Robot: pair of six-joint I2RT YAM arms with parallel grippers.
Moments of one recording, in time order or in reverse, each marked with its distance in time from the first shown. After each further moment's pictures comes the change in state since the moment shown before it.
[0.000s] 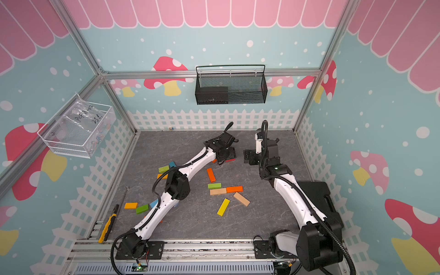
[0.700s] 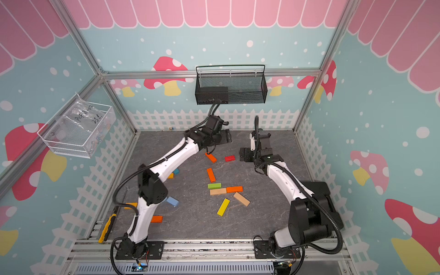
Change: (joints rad) left arm 0.021 -0.719 -0.582 0.255 -0.081 0.121; right arm 0.037 0.277 0.198 -0.128 -0.035 0.067
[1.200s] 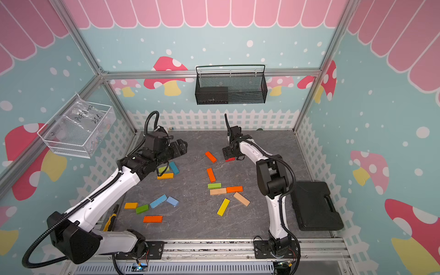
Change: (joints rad) left arm 0.223 -0.785 -0.976 0.169 0.038 0.012; right arm 0.116 0.665 0.649 -0.377 0.102 -0.154
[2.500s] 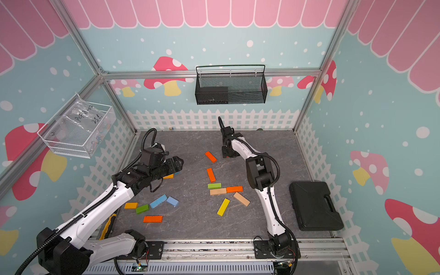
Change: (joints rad) left arm 0.014 -0.130 -0.196 0.004 0.070 -0.006; right arm 0.019 0.286 0.346 -0.142 0.078 0.188
